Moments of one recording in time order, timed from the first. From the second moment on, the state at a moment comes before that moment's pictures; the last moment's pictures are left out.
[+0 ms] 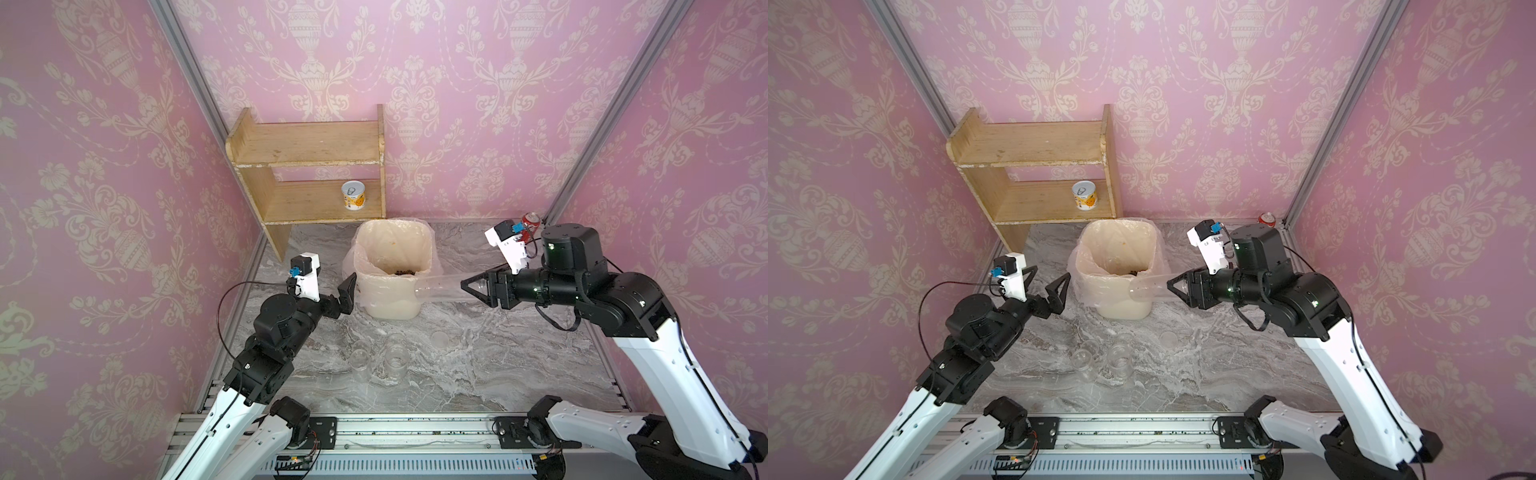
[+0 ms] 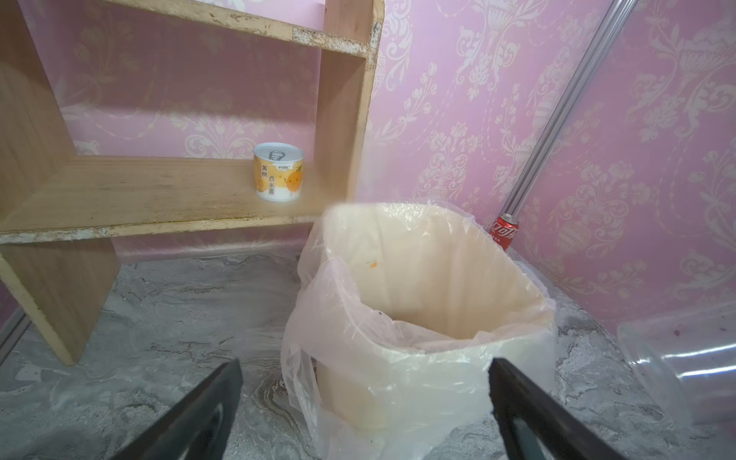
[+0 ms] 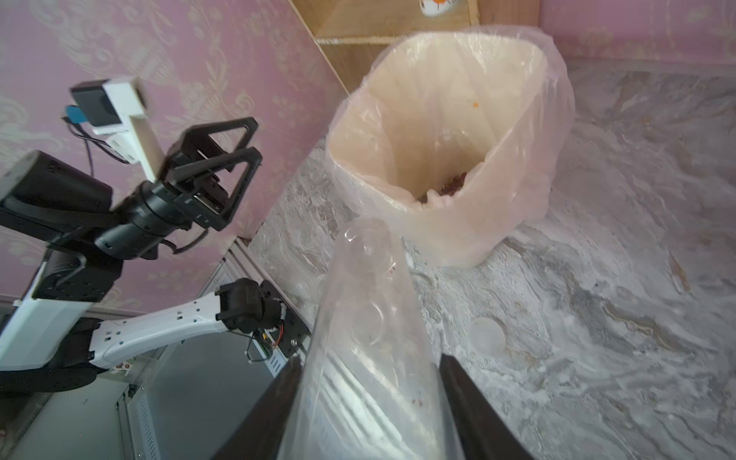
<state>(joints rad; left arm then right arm) -0.46 0.61 0.76 -0.27 -0.09 -0.19 0.56 1.16 1.66 -1.18 -0.32 0.29</state>
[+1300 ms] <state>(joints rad) -0.46 0.54 0.60 -0.30 -0.13 -0.12 0.83 1.44 1.26 -1.21 -0.01 0.36</state>
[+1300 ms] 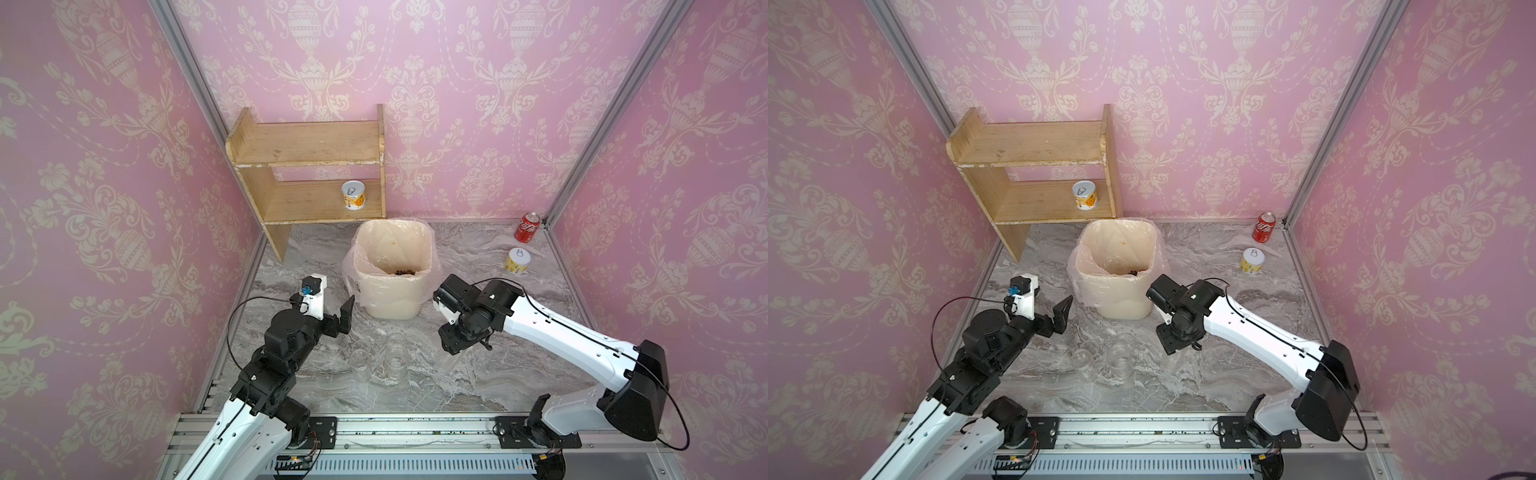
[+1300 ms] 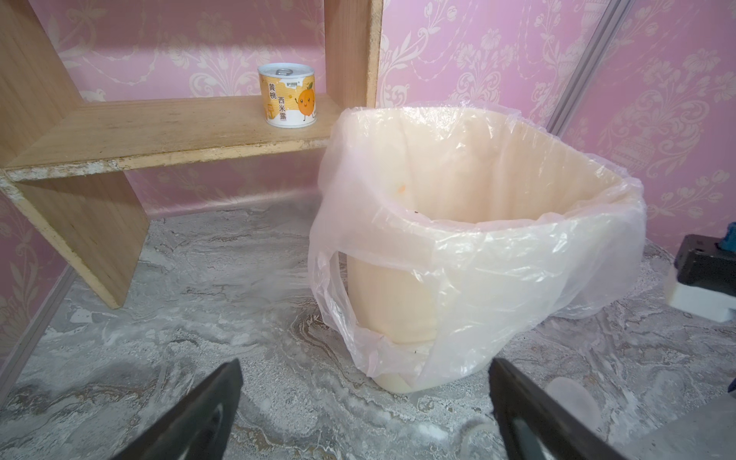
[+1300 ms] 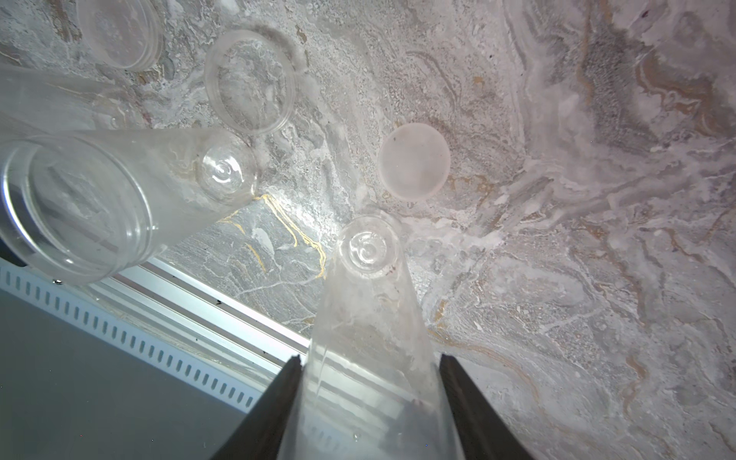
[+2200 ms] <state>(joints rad) -0.46 0.52 0.58 -0.30 -0.14 -0.12 0.93 1.49 1.27 -1.19 0.10 0.37</state>
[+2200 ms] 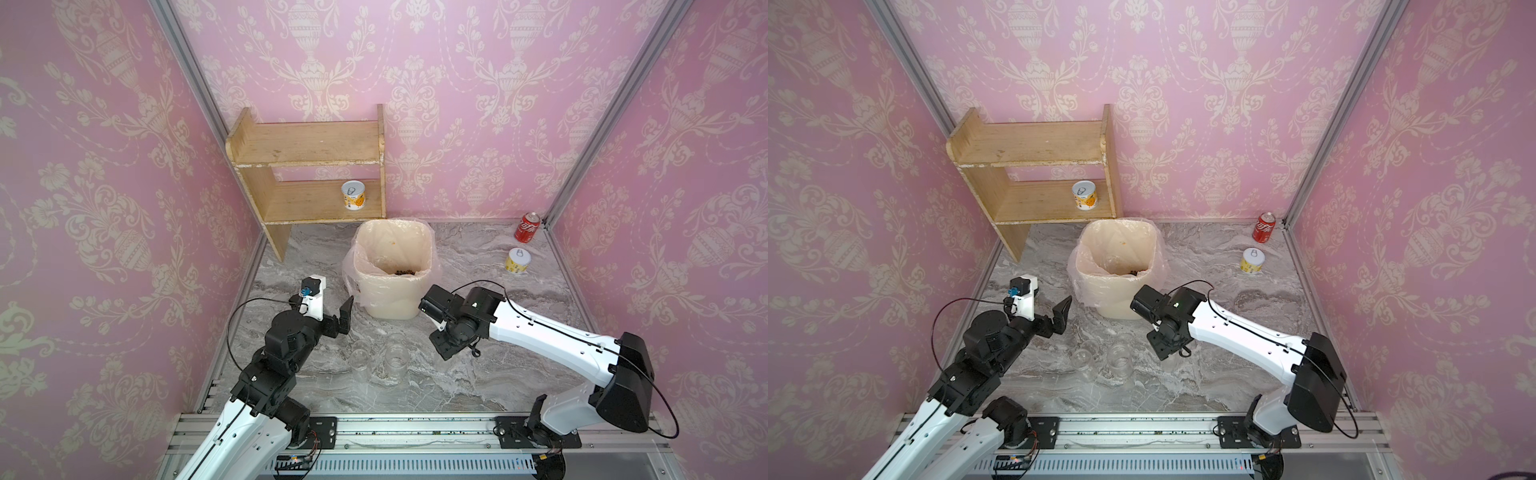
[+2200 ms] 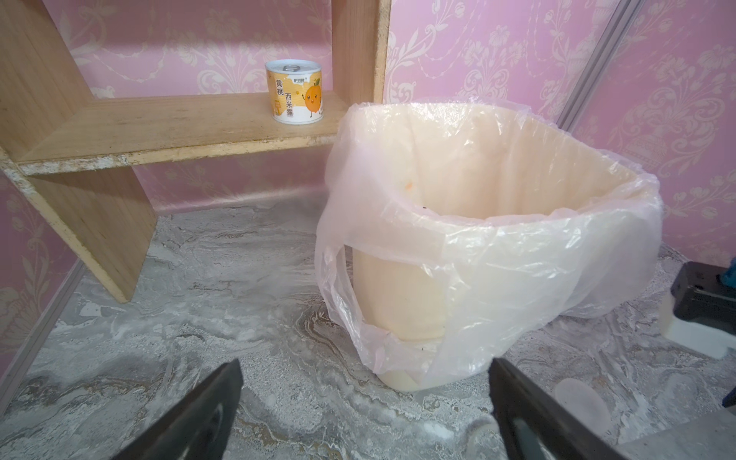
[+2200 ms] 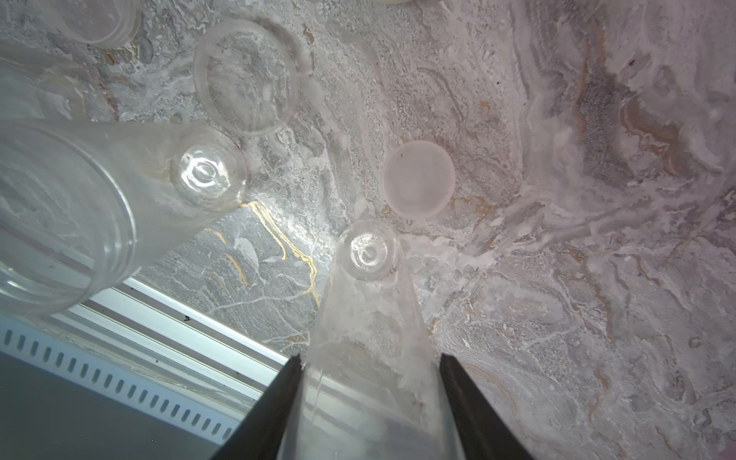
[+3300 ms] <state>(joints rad) -0.46 0.48 0.57 -0.32 -0.36 -0.12 0.83 1.18 1.42 -1.09 0.15 0.33</state>
